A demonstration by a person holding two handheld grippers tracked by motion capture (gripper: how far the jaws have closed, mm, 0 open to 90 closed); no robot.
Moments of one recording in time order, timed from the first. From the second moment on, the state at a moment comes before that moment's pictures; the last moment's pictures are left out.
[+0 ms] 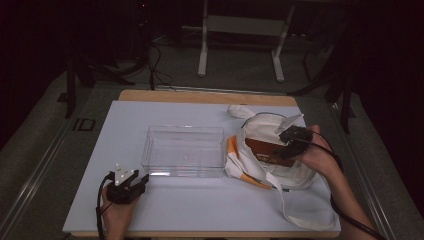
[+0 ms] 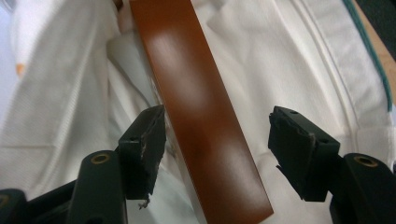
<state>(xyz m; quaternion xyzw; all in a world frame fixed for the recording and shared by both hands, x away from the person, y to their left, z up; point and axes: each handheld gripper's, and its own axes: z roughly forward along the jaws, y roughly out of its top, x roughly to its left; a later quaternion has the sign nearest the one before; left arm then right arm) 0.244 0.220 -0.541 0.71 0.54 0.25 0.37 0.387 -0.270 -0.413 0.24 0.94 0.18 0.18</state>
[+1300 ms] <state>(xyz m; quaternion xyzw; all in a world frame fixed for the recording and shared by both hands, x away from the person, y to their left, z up) 0.244 0.220 -0.541 0.71 0.54 0.25 0.37 0.415 -0.294 -0.450 0.27 0.95 0.12 0.10</state>
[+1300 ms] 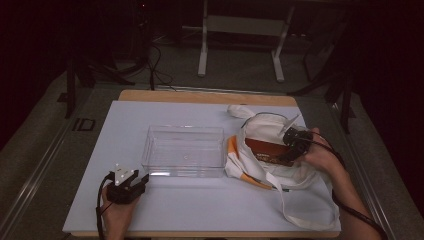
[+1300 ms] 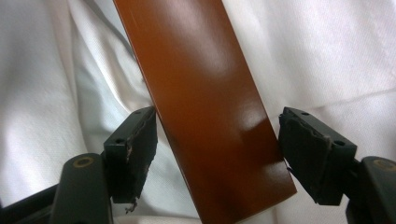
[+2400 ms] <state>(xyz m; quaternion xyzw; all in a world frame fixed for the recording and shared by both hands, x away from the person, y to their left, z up) 0.244 0.219 -0.541 0.71 0.54 0.25 0.37 0.420 -0.285 -0.476 0.24 0.97 0.02 0.02</state>
